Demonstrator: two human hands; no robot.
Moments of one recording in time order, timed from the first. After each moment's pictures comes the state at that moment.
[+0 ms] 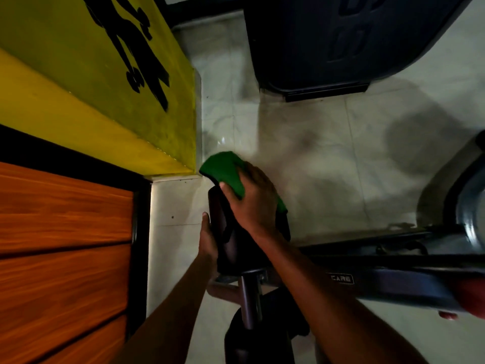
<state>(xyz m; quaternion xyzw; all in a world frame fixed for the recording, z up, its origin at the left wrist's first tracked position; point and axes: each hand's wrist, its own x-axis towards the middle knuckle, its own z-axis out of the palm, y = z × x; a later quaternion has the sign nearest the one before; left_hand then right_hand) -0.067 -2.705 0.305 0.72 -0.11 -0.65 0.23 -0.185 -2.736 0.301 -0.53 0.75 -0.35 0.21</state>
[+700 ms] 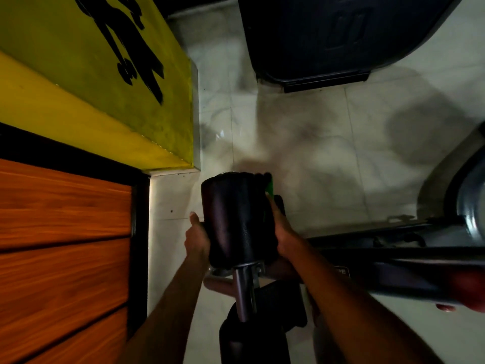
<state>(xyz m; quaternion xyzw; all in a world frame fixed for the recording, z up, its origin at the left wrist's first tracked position) -0.025 -2.696 0.240 0.81 -0.18 -0.52 0.19 -0.224 -2.673 0.237 0.04 0.56 -0.39 0.73</state>
